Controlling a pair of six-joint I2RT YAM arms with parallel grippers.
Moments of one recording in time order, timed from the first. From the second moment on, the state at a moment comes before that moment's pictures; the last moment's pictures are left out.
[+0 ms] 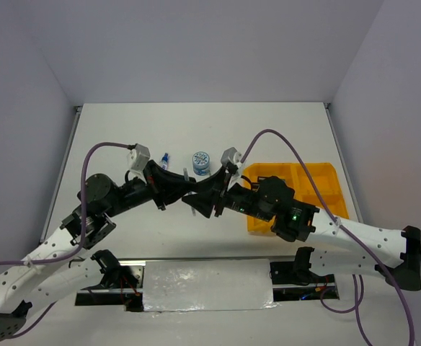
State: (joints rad) left arm -0.77 0.72 0.79 0.12 0.35 -0.47; right arm 1.16 0.96 0.85 0.22 -0.04 0.28
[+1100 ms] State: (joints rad) left arm -0.77 0.69 0.89 0.09 0.26 -0.45; right arm 1.16 1.02 0.88 0.30 -0.08 0.31
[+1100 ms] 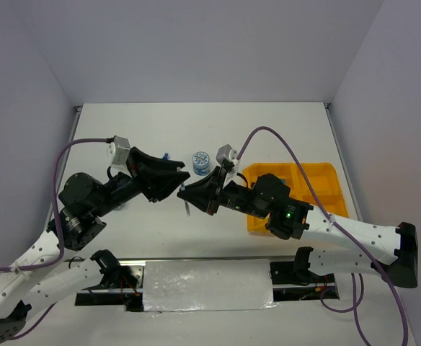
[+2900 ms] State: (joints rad) left arm -0.79 0.55 0.94 -0.76 -0.44 -0.39; right arm 0.89 0.76 0.53 -1.03 0.82 1.93
